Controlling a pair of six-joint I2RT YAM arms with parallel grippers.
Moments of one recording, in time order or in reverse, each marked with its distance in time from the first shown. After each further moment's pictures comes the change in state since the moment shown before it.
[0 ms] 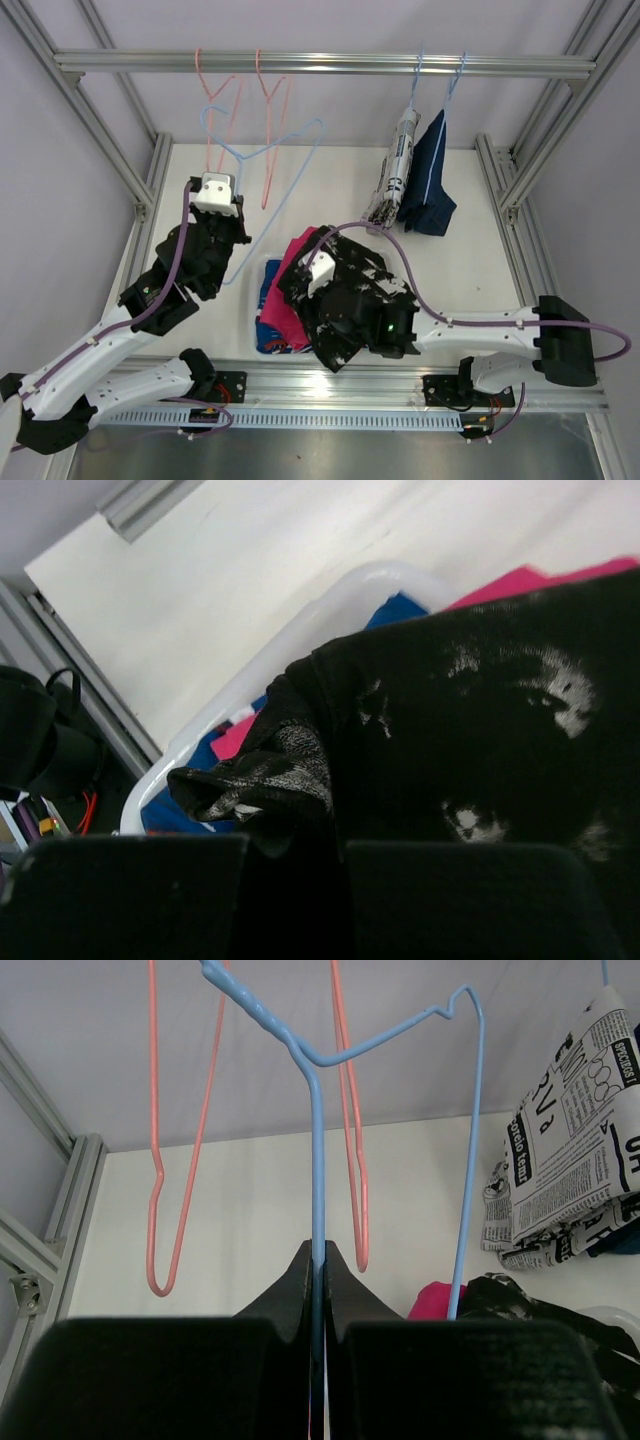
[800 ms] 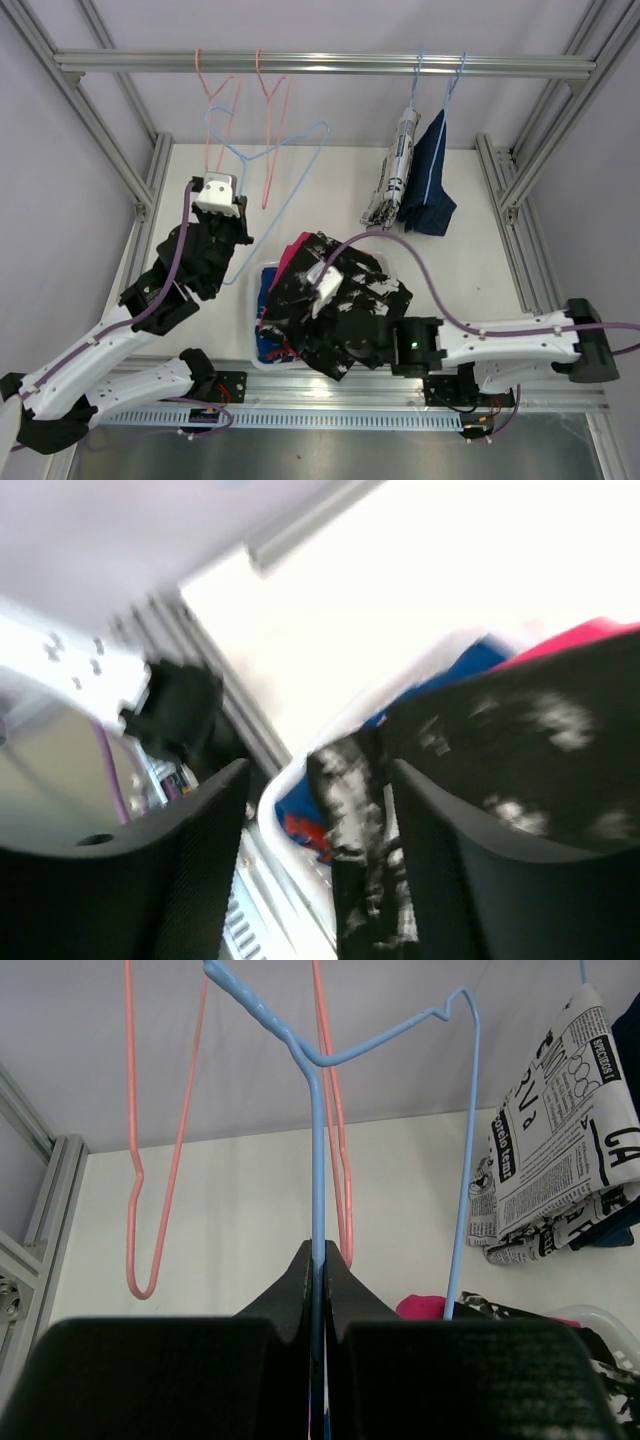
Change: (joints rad) left arm 0.000 0.002 0.000 -0.004 0.034 -0.021; right arm 0.196 -0.068 0.086 -0.075 0.058 0.043
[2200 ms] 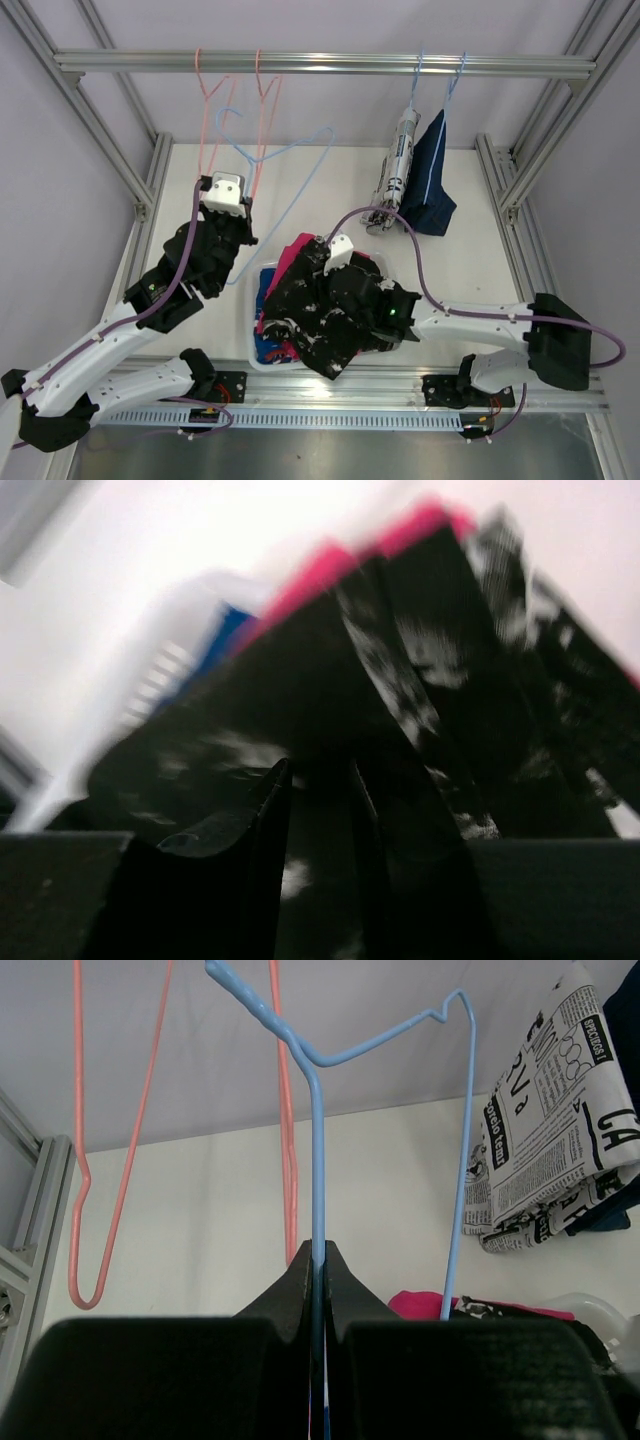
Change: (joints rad) left arm 0.000 0.022 0.000 -0.006 0.025 0.001; right arm -0.339 0.087 -0.148 0.113 -0.048 0.061
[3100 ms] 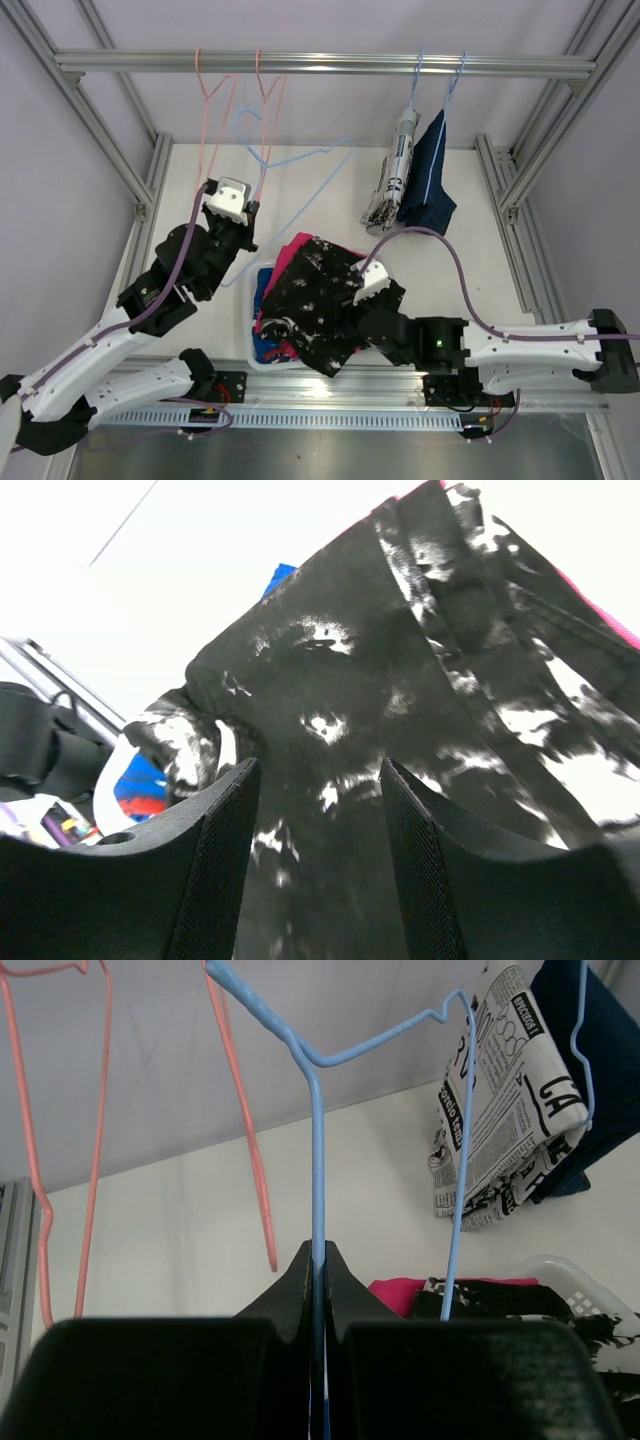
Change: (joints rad) left arm 0.000 -0.021 0.000 -0.019 0.134 0.058; right arm 0.237 -0.271 -0.072 -0.239 0.219 0.142
